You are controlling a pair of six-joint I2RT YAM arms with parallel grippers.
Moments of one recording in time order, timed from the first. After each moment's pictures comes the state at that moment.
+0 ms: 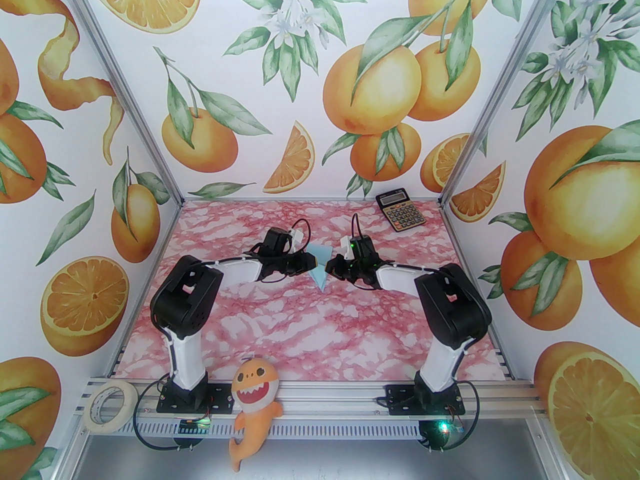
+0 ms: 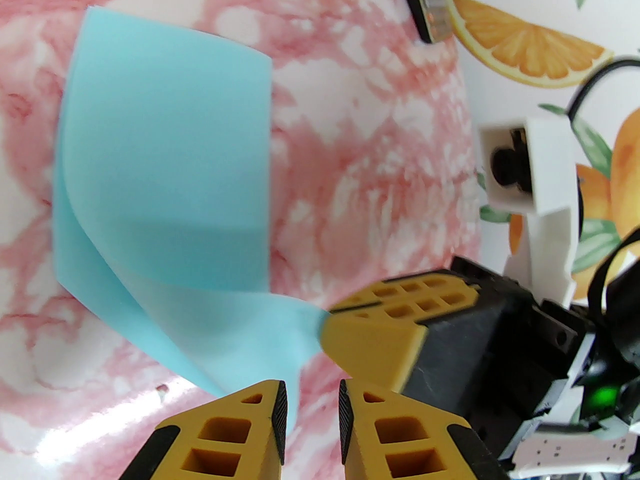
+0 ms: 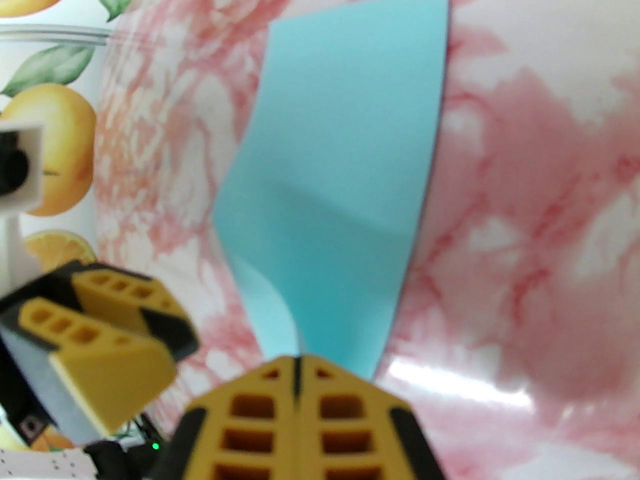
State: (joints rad) left arm -0.52 1.93 1.11 0.07 0.59 -0.74; right arm 0.40 1.84 0.95 0.09 -0.48 0.76
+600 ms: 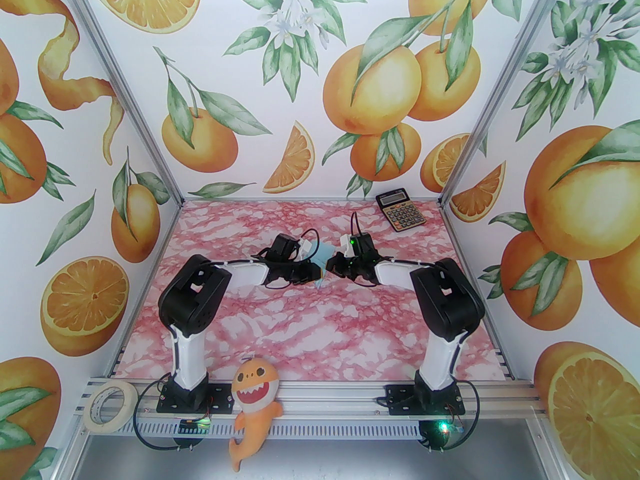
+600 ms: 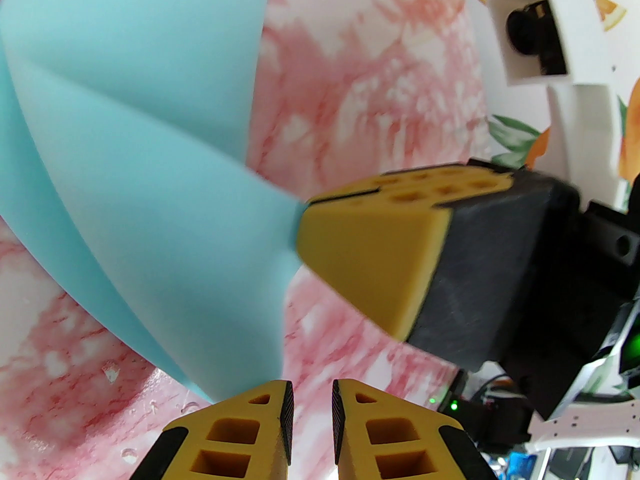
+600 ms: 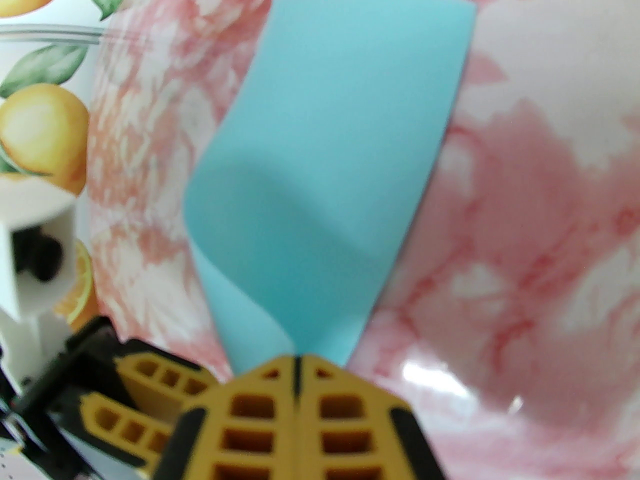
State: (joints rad) left arm -0.56 1.99 1.11 0.04 0.64 -0.71; right arm 0.38 1.89 1.00 0.08 -0.51 0.73
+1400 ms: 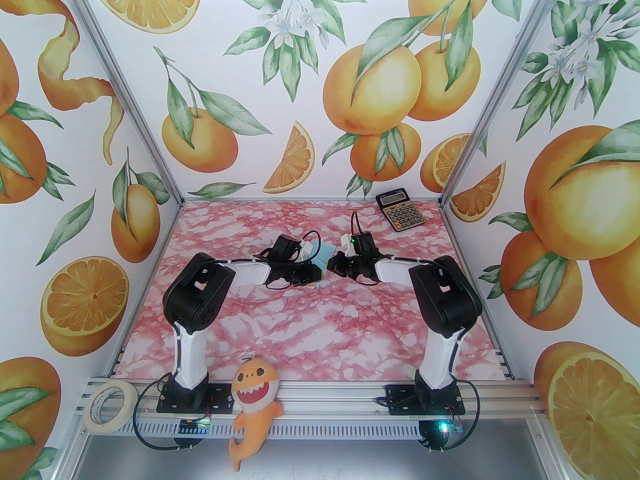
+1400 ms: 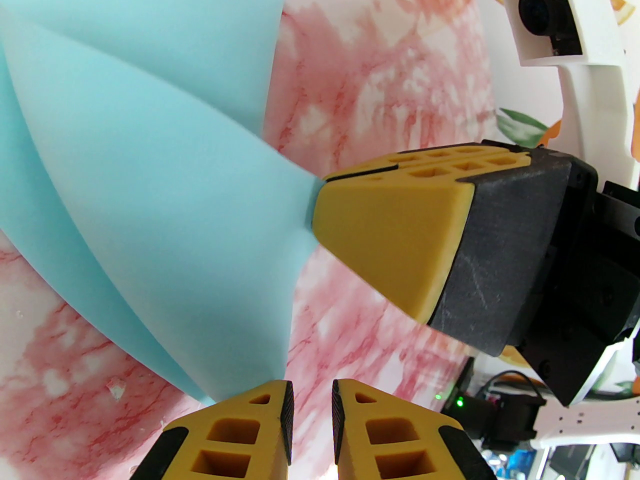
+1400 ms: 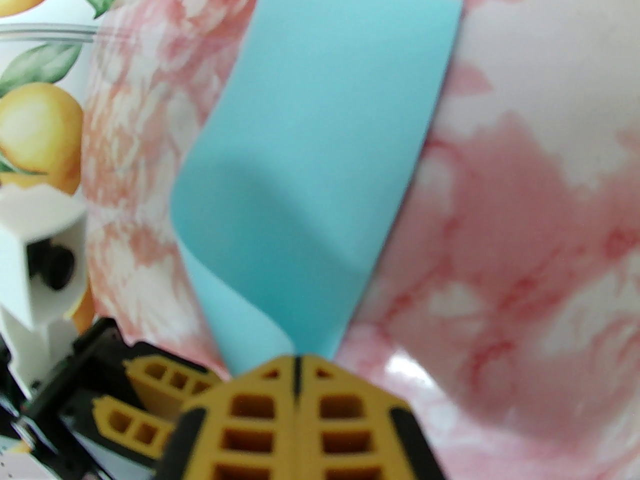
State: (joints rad) left arm -0.56 2.01 1.13 0.03 0.65 -0.70; right arm 0.36 1.92 1.02 0.04 -0.52 0.70
